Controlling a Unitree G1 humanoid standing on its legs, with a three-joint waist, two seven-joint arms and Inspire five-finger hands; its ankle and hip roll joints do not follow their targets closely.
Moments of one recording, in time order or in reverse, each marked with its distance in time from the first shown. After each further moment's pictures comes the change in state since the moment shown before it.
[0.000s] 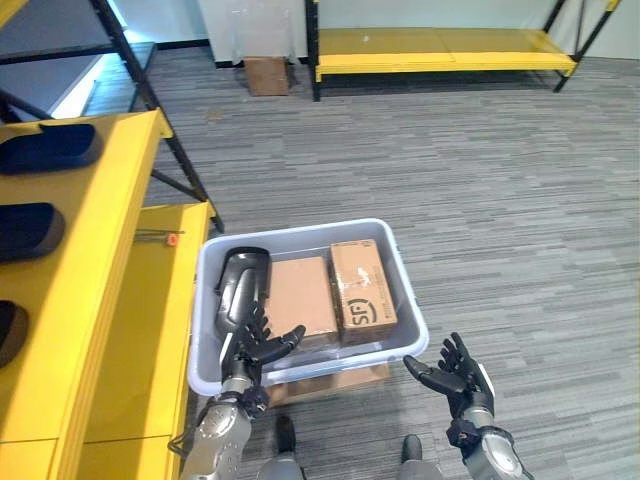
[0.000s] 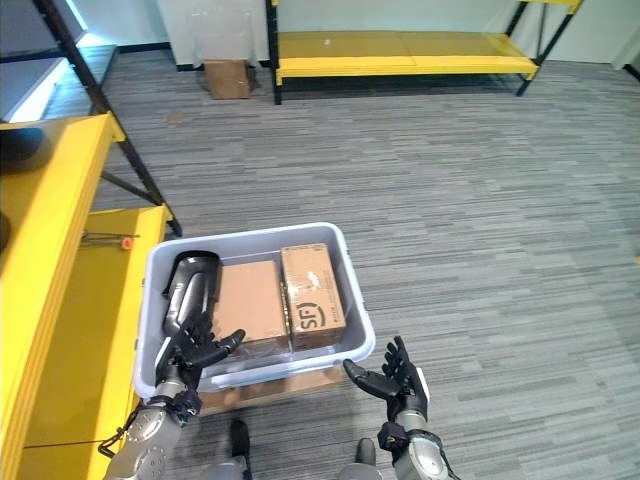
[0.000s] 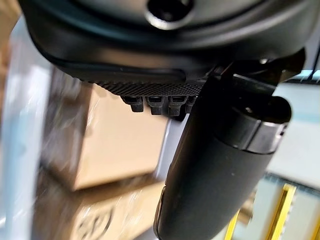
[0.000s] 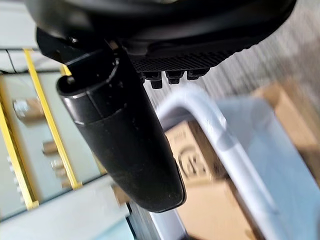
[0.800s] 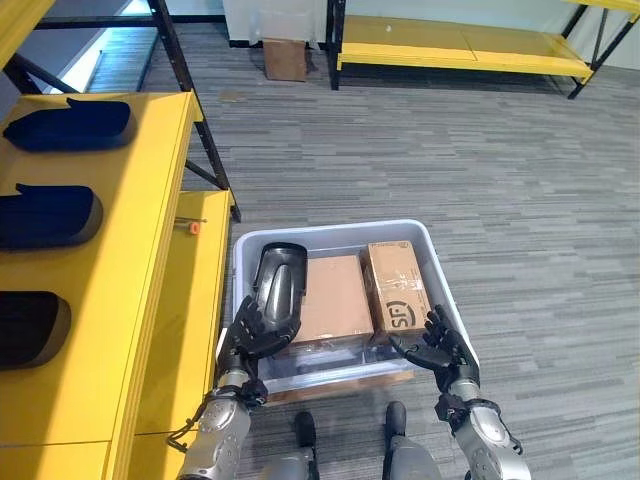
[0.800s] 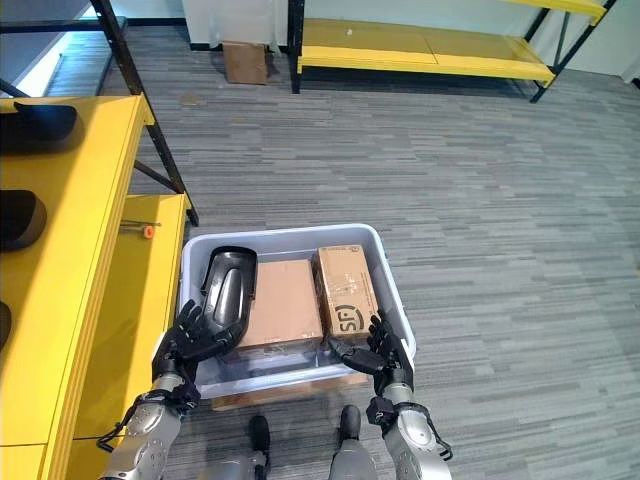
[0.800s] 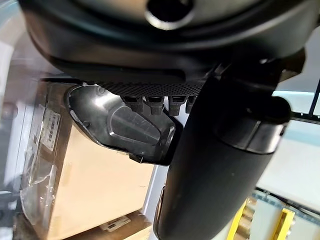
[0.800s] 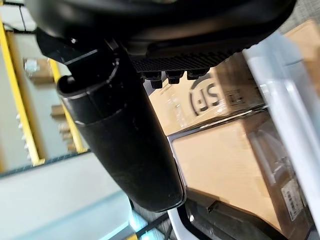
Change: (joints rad) left arm 0.007 -0.018 0.005 0.006 0.001 -0.002 0.028; right arm -0.081 -0.046 0.055 -0.048 -0.020 0.005 0.003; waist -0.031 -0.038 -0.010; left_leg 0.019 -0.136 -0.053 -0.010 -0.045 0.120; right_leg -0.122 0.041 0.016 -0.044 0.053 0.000
